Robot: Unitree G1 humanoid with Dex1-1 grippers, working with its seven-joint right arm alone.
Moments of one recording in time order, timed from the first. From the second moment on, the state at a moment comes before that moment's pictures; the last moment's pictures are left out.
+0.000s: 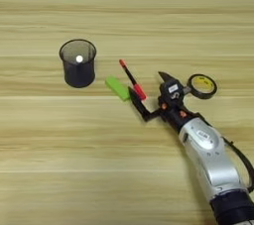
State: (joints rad) arm -0.07 -0.13 0.08 0.23 0.03 -0.15 0.38
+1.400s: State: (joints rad) arm -0.11 -0.13 0.07 0.34 -0.02 -0.14 0.30
